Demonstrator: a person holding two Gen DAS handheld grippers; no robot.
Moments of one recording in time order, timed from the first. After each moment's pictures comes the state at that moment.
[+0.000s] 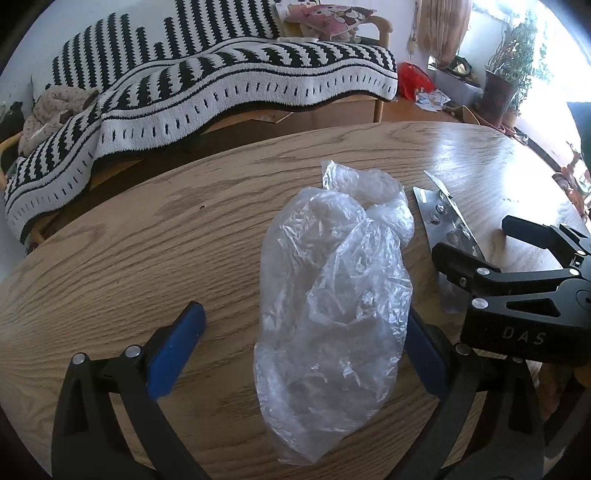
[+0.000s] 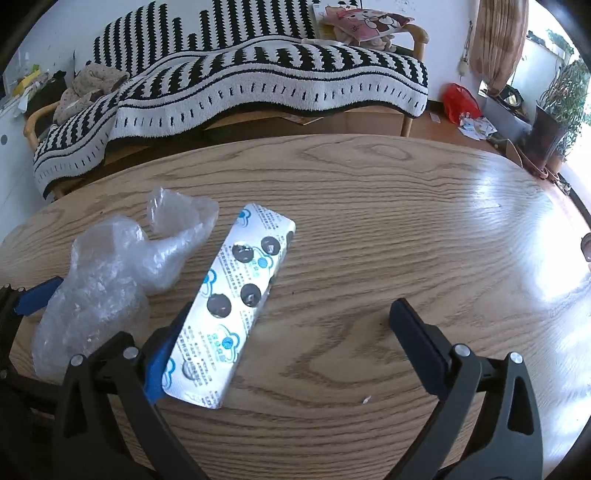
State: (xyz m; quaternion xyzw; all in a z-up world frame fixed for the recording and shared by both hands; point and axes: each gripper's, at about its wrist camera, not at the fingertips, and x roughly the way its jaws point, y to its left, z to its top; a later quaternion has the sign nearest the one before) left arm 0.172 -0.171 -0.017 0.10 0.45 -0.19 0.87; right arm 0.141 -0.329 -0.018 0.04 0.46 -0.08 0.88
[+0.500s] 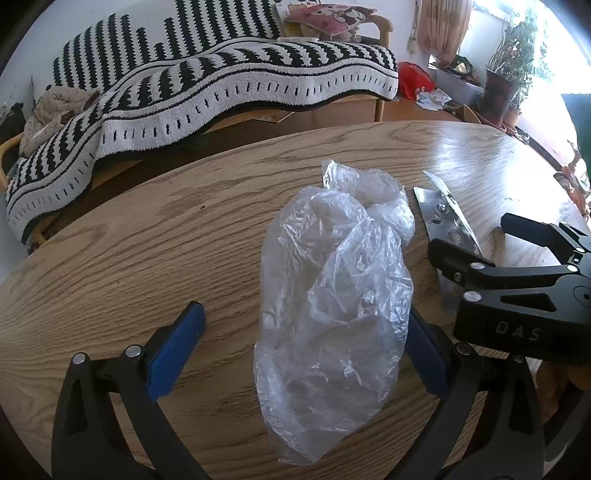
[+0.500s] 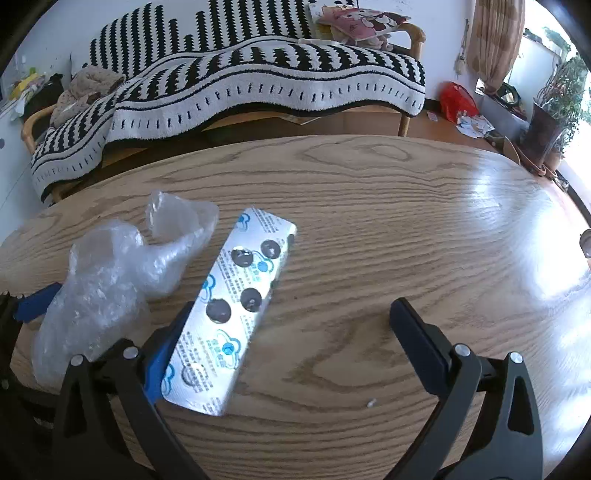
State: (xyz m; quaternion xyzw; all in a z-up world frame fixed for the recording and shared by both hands) left arm 0.171 -0.171 -0.017 0.10 0.45 -0.19 0.87; right arm 0.140 -0.325 -0.015 0.05 0.45 -0.08 0.89
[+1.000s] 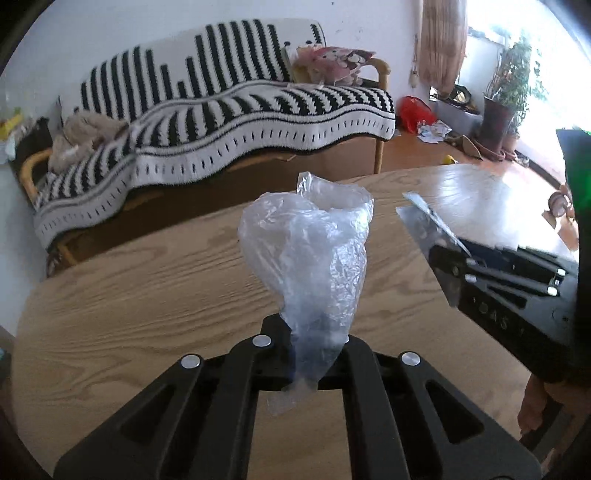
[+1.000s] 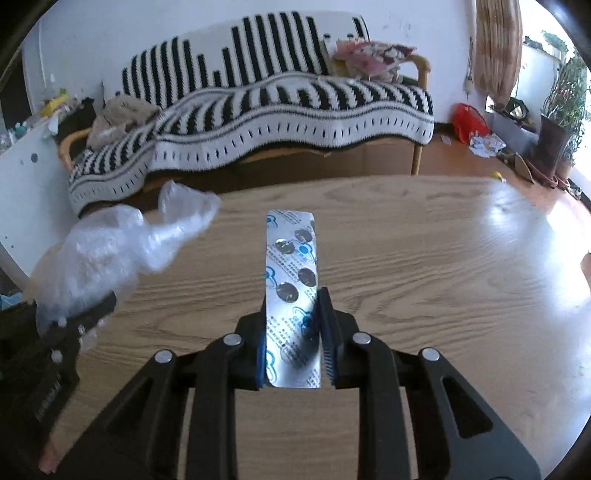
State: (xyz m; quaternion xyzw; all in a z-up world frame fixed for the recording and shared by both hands) left arm 0.089 -0.148 0.072 0.09 0.38 -0.17 0.90; right arm 0.069 -0.311 0.062 0.07 0.39 -0.04 0.92
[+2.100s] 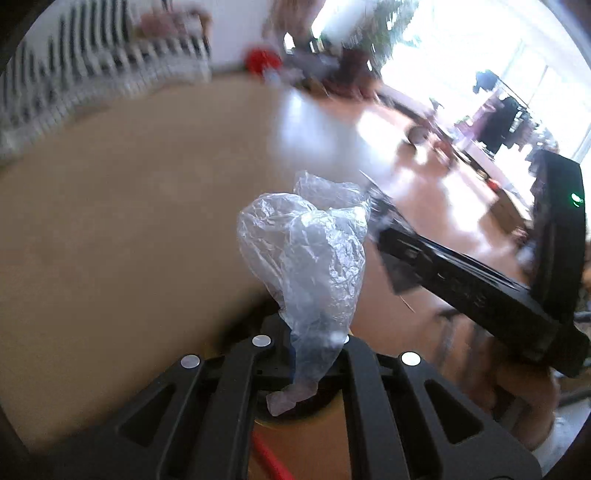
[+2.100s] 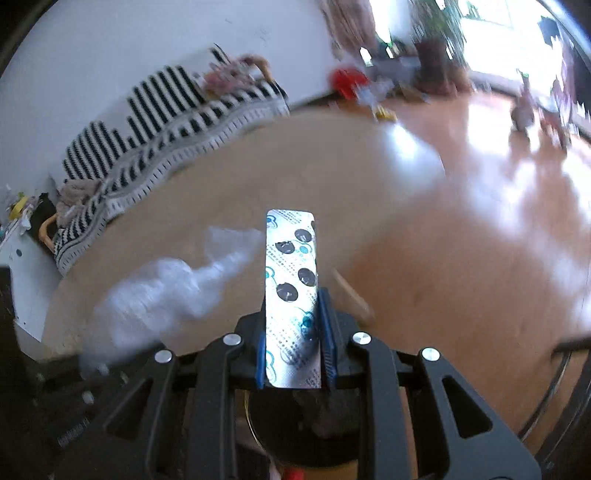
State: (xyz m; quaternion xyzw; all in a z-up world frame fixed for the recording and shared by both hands) left arm -0.224 -0.311 0.027 0.07 0.49 -0.43 0.75; right arm -0.354 -0.482 0.031 0.25 0.37 -0.17 0.87
